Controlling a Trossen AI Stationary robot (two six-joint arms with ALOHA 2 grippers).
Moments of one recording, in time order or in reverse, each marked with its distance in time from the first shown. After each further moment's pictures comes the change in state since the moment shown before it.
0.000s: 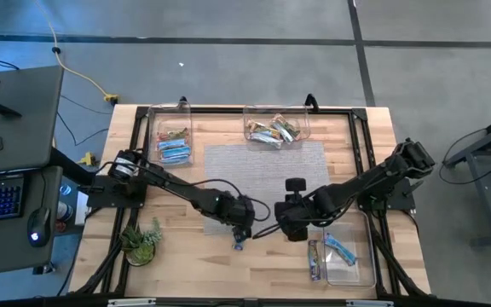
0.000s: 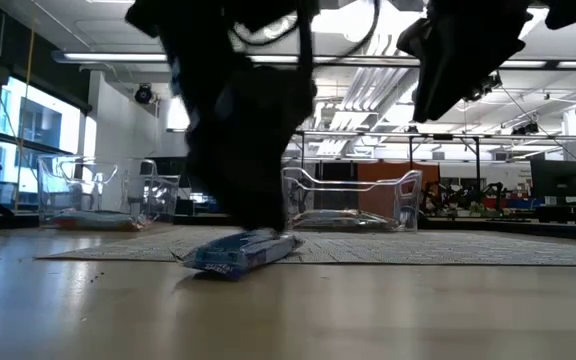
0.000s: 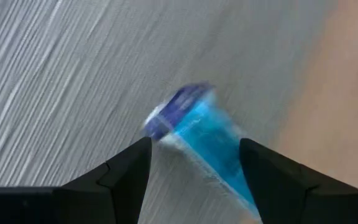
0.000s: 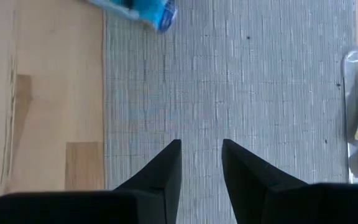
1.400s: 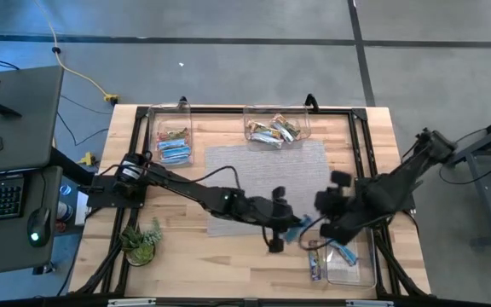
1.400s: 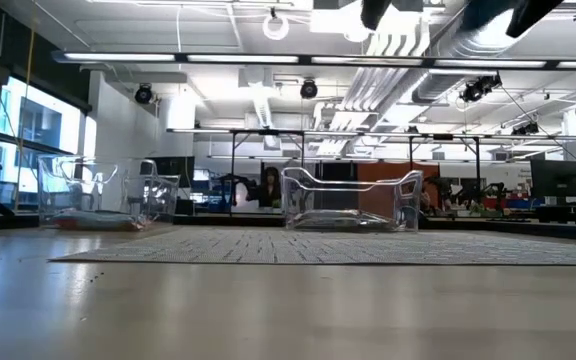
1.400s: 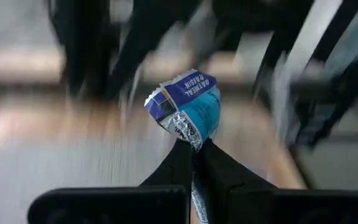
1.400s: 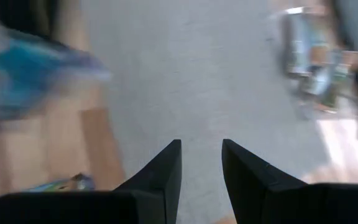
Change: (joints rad) left arm -0.014 0.067 0.361 0.494 -0.042 0.596; right arm 0.232 -0.269 0.036 -0.406 0.184 0.466
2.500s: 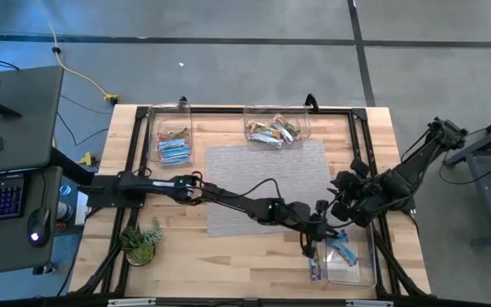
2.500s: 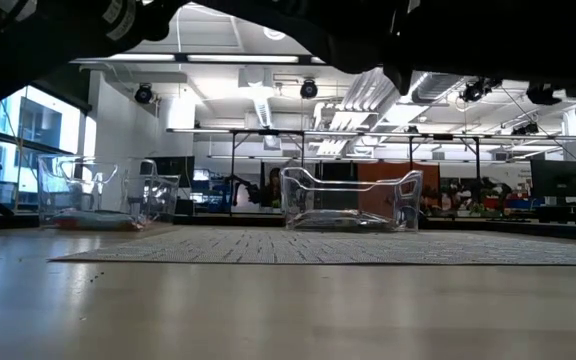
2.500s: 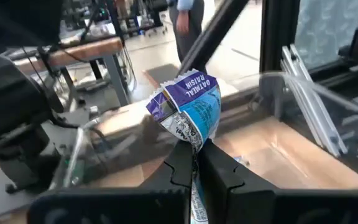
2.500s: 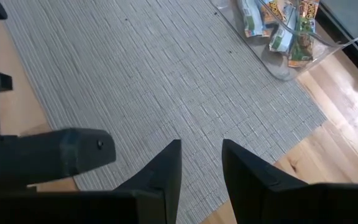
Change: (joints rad) left arm 0.086 0.663 0.676 0.213 0.259 0.341; right arm 0.033 -0.384 -0.428 0.083 0.129 0.285
